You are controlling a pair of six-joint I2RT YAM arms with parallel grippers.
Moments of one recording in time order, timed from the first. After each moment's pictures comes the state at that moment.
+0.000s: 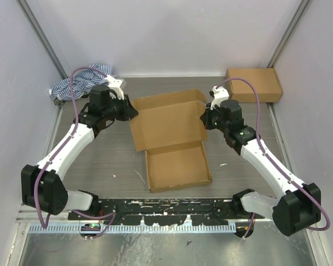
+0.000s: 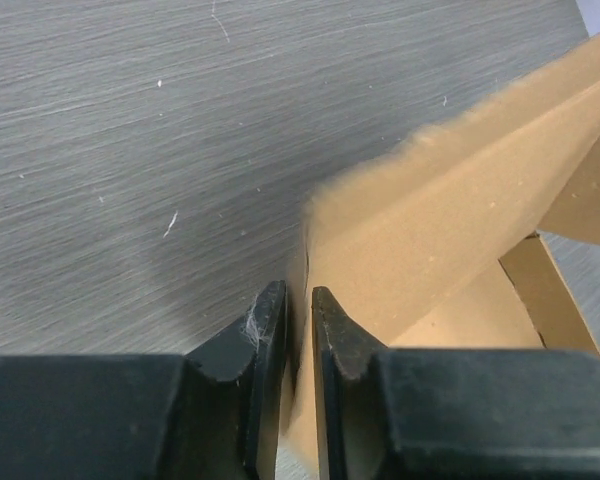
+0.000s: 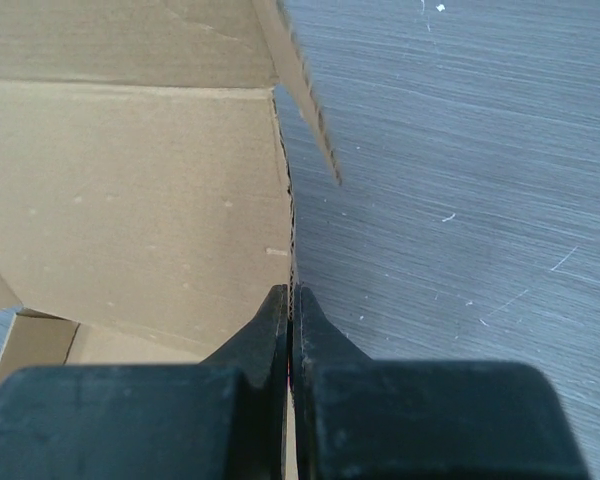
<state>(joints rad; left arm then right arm) -0.32 1.35 1.10 -0.27 0.32 -0.26 0.37 1.13 0.89 -0.20 -0.07 0.15</state>
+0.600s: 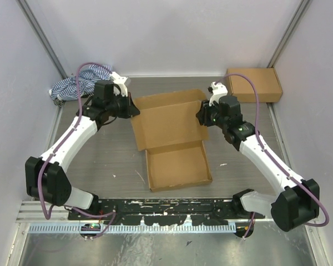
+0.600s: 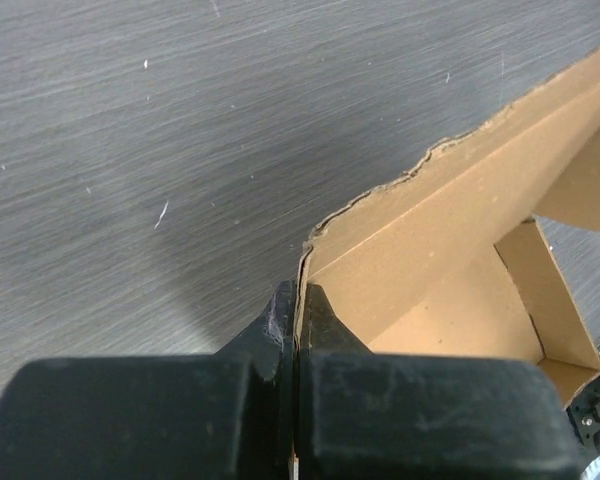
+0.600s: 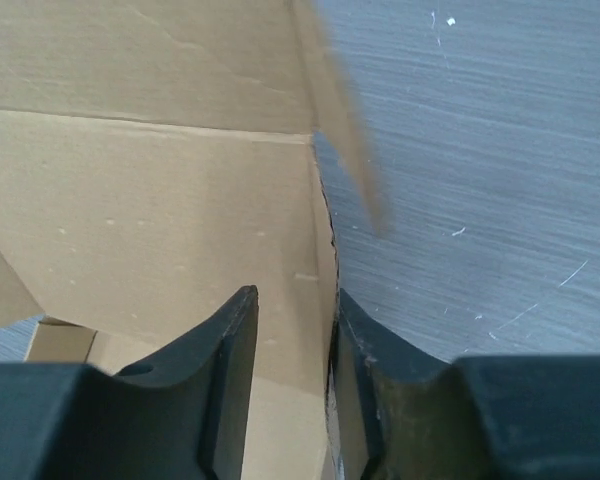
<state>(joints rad) -0.33 1.44 1.20 -0.38 0.34 -0.26 0.37 1.17 0.94 -0.20 -0.07 0.17</state>
